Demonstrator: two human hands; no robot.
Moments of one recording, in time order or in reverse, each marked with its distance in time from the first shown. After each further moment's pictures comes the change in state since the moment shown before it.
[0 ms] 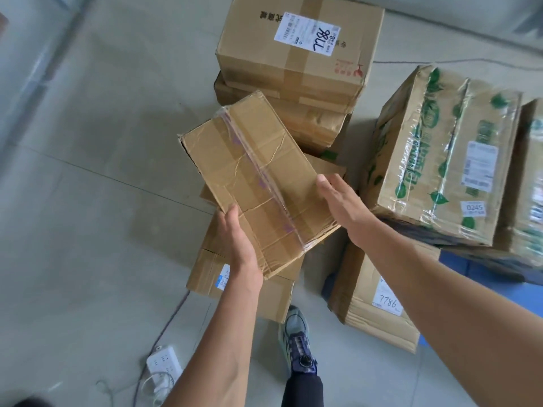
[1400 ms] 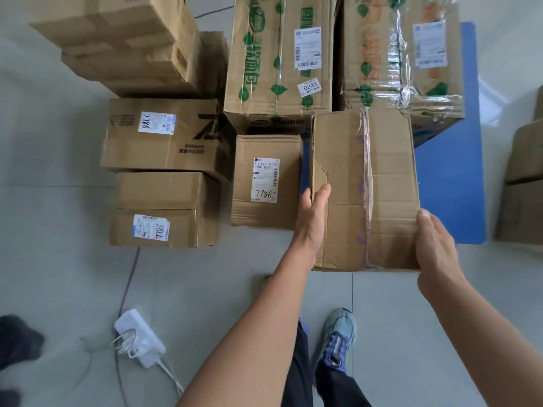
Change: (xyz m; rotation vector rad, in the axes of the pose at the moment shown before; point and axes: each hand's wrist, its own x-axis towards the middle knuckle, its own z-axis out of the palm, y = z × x) left_hand -0.290 -0.356 0.139 0.718 -0.608 0.026; right_hand -0.324 0.394 -0.270 0.502 0.694 0.304
